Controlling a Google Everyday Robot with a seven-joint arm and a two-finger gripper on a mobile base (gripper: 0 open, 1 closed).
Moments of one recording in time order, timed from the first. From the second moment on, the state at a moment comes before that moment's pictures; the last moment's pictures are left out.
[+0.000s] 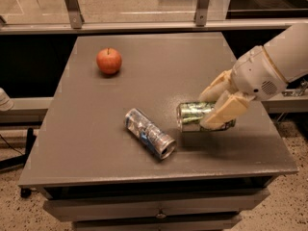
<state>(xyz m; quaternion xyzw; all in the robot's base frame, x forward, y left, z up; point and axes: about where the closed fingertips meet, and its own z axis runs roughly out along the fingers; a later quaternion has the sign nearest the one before) 0.459 -0.125 0.896 -0.63 0.70 0.22 0.27</state>
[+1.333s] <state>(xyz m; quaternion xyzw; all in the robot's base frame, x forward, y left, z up) 0.427 -0.105 0.876 -0.66 0.68 0.22 0.24</state>
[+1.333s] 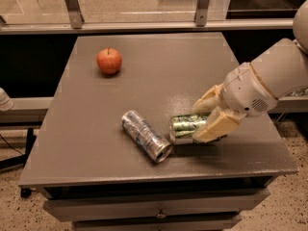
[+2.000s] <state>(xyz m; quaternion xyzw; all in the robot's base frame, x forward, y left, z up) 0.424 -0.104 0.874 -0.65 0.68 0.22 0.24</state>
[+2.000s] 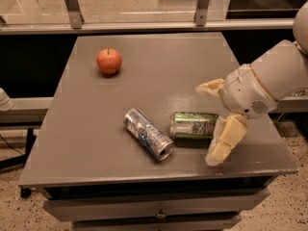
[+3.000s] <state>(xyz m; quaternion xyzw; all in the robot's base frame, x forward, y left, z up) 0.456 -0.154 0.893 -0.60 0.71 0.20 0.30</state>
